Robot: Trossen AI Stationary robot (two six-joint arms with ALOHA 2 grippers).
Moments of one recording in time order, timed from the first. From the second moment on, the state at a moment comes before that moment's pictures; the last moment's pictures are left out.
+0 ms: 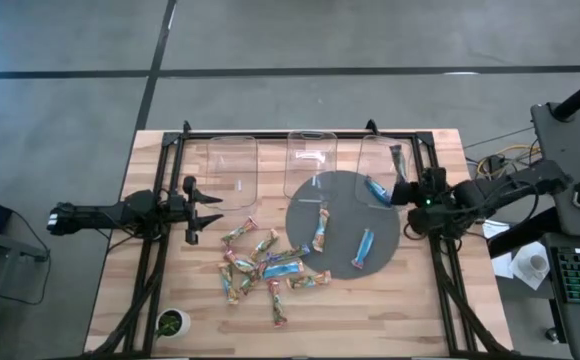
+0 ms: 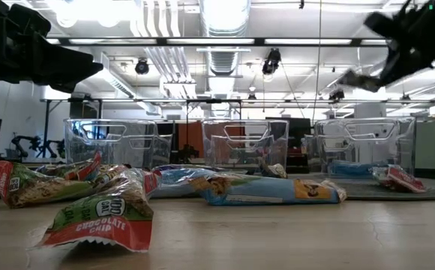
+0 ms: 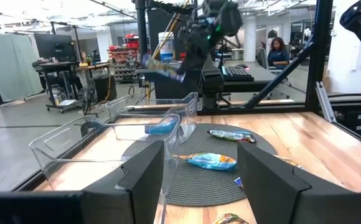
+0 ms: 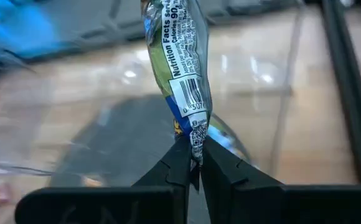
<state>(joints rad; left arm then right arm) -0.02 0.00 0.01 0.04 -0.12 0.07 0.29 0.79 0.74 -1.28 0.82 1.83</state>
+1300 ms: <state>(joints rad) -0.01 0.00 0.01 0.04 -0.12 0.07 0.28 1.10 0.62 -0.67 0.03 0.10</state>
